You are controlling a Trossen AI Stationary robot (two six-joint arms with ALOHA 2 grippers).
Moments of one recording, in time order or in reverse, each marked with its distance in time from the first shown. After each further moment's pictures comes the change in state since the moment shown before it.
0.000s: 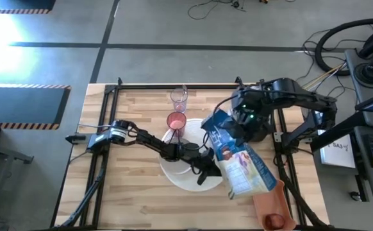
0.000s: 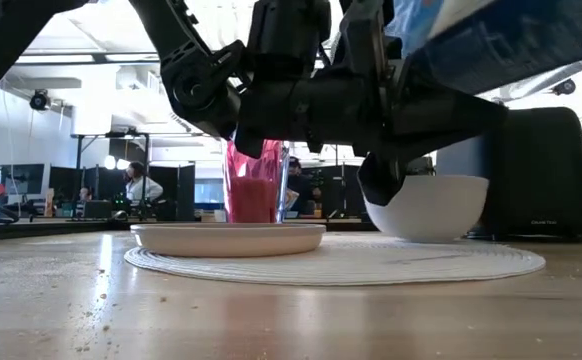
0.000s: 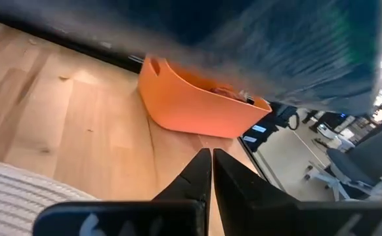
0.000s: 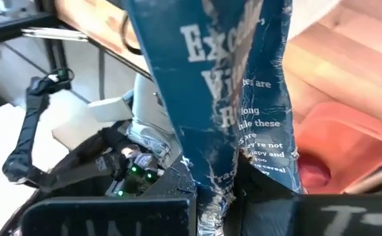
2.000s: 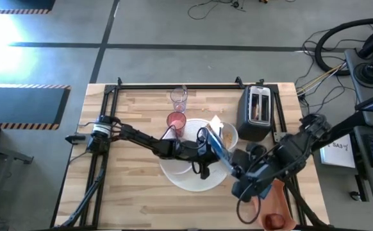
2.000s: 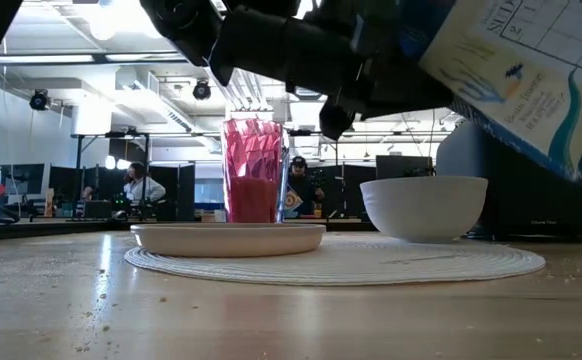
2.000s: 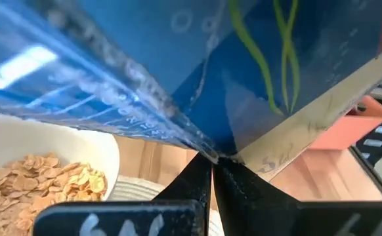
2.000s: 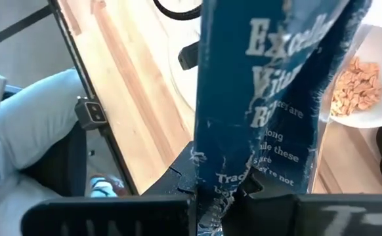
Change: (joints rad) left arm -0.038 -0.228 -0.010 -0.357 -0.420 0.283; right arm 0.629 0.198 0.100 0.034 0.770 -0.222
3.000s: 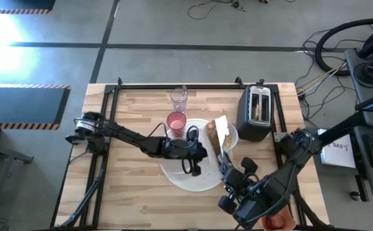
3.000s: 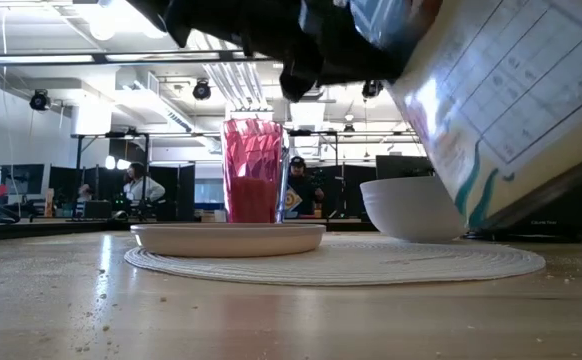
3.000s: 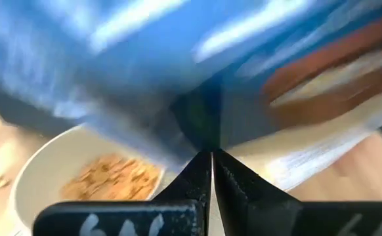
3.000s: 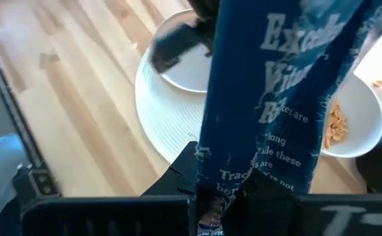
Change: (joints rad) left arm -0.027 -0.185 -0.114 -0.117 -0.138 0.134; right arm 0.134 0.179 -0.017 0.000 0.390 0.239
